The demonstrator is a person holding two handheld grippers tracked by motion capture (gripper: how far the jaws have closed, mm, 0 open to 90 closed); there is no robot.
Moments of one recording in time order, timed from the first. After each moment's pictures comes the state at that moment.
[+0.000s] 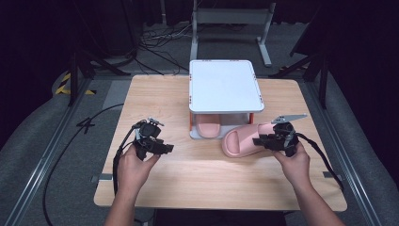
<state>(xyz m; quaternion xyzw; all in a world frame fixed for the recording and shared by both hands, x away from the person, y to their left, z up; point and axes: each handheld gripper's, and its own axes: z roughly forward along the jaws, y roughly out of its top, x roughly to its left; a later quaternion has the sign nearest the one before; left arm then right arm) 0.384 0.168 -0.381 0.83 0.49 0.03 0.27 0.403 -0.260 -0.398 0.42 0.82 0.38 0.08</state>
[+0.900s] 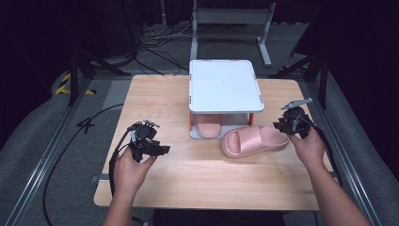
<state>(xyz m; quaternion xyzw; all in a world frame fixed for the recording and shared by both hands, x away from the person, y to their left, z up) 0.375 0.183 -0.381 0.82 0.50 0.04 0.27 0.462 -0.304 -0.394 0.44 0.84 0.24 0.22</state>
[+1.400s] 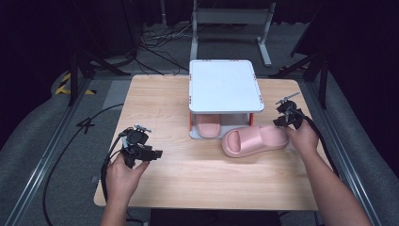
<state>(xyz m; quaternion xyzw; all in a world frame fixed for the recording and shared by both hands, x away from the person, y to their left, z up) 0.363 0.200 -0.387 0.81 0.52 0.04 0.27 0.516 -0.314 -0.430 0.48 0.84 0.16 0.18</state>
